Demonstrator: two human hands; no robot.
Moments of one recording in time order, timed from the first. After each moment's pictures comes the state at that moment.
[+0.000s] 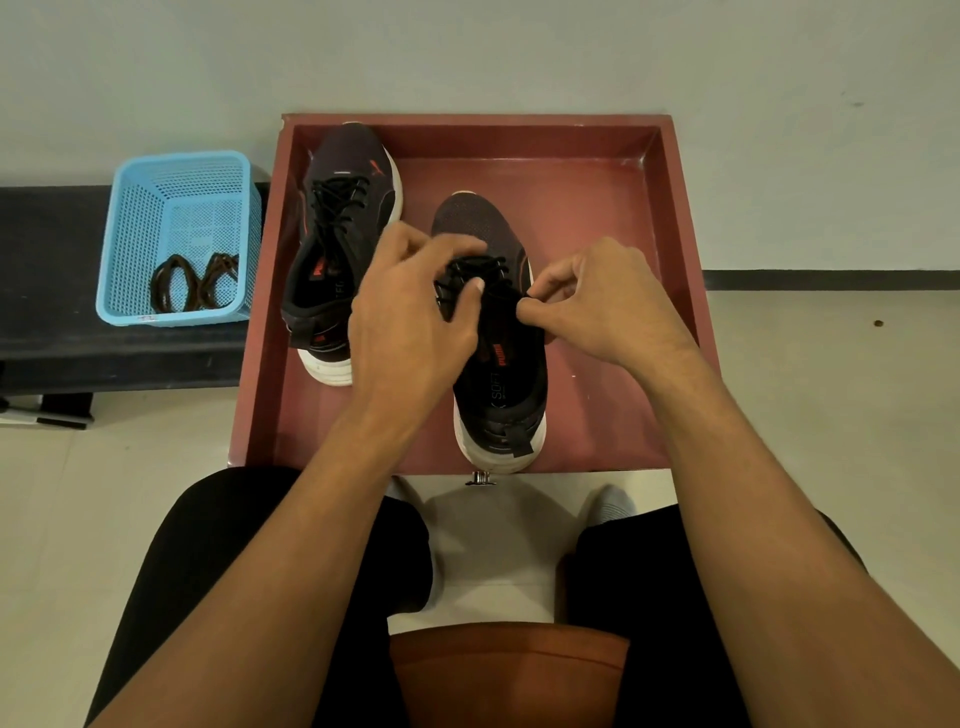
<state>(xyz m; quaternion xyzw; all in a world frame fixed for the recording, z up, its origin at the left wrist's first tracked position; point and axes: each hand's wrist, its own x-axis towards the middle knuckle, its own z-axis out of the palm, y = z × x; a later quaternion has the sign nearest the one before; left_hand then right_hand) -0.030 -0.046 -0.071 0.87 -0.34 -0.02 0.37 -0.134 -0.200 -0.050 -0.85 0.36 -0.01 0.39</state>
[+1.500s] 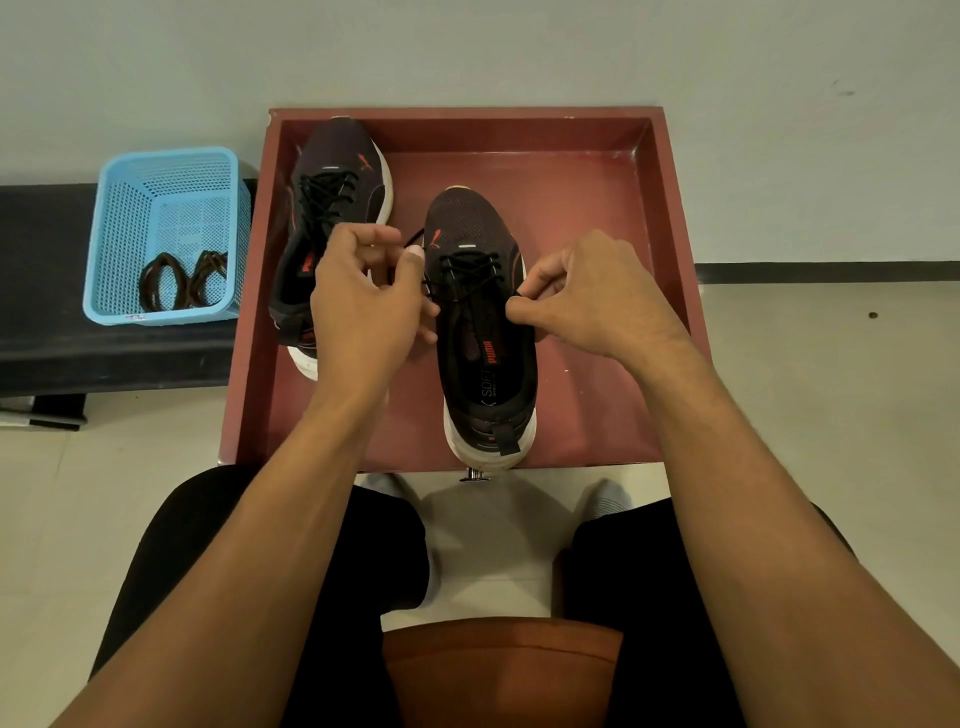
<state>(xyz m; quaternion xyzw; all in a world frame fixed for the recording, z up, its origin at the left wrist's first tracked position) -0.022 -0.043 -0.063 0.79 -0.10 -0.18 0.58 -0.135 -0.200 -0.046 -0.85 0.34 0.02 0.39</state>
